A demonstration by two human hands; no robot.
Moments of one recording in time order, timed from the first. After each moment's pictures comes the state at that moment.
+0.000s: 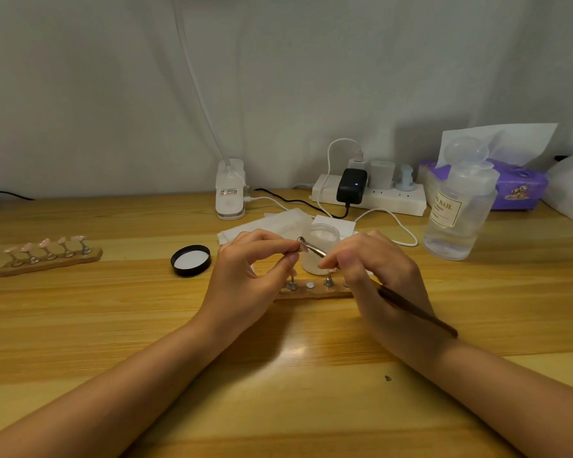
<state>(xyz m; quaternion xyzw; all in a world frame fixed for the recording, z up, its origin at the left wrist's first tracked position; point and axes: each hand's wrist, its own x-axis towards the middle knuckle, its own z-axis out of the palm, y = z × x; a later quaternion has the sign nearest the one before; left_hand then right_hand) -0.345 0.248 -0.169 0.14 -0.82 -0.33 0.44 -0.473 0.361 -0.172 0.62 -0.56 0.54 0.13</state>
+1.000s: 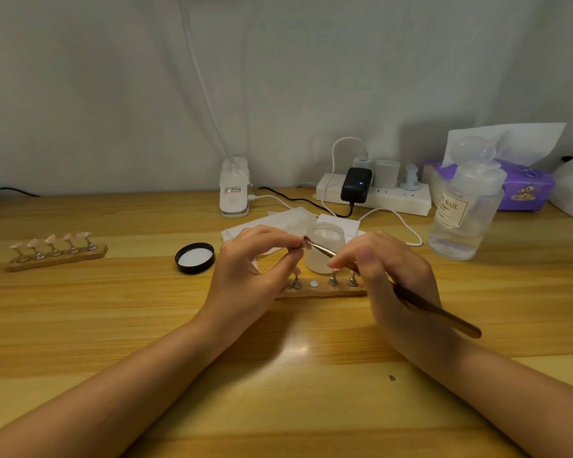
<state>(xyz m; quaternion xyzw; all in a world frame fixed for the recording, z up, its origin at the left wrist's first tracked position) -0.344 0.251 -0.162 0.13 -0.82 -0.33 0.45 -0.473 0.362 -0.171 0.60 -0.55 0.56 0.12</state>
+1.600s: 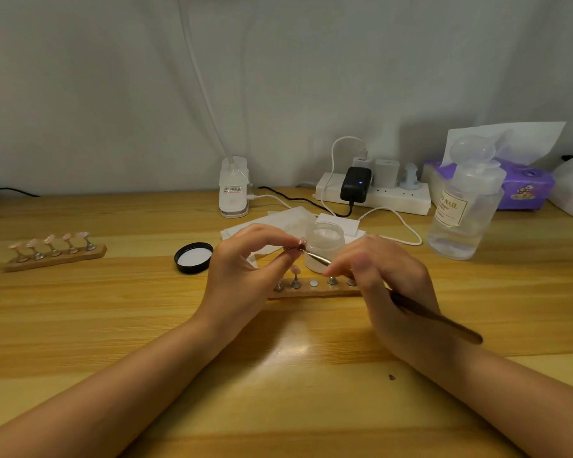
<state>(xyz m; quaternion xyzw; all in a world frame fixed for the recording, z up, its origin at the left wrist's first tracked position) -0.343 0.250 -0.162 0.14 -0.80 -0.35 0.46 -0.474 0.362 -0.174 0.63 -0.53 0.55 0.13</state>
